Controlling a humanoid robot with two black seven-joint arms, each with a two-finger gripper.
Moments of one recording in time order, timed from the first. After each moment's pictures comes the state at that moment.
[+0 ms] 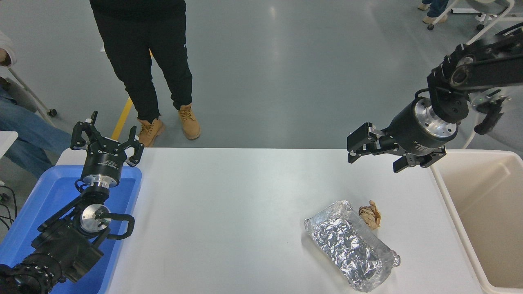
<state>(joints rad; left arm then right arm) -0.61 0.21 -0.90 -0.40 -0.07 -0.56 -0.54 2.21 -0.37 -1.19 1.52 0.05 0.55 -0.12</state>
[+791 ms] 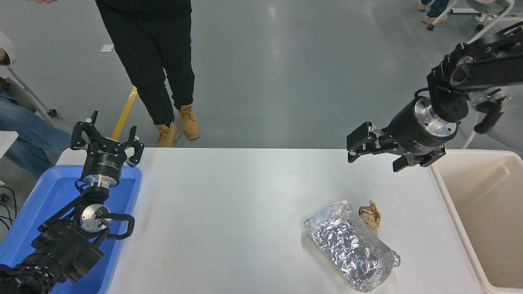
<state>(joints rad) -0.61 0.21 -0.90 -0.40 -0.07 -0.56 -0.54 2.22 -0.35 -1.19 1.51 0.06 0.55 -0.12</state>
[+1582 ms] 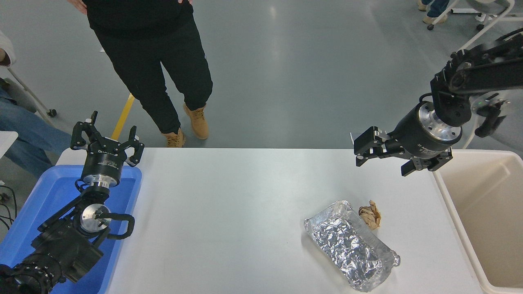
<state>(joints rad) -0.61 0.21 -0.90 -0.40 -0.07 -0.56 -0.54 2.18 -0.36 -1.24 1.49 0.07 0.55 -0.12</state>
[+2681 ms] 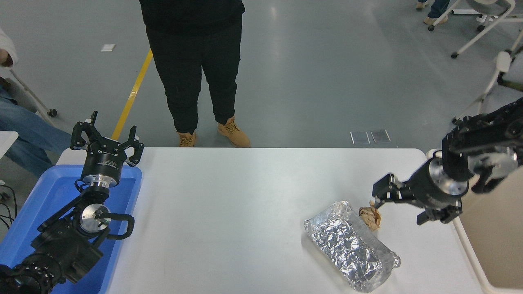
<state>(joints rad) -0.61 0.21 -0.90 -0.40 -0.07 -0.56 -0.54 1.78 -0.43 -1.25 1.50 0.06 0.33 -0.12</state>
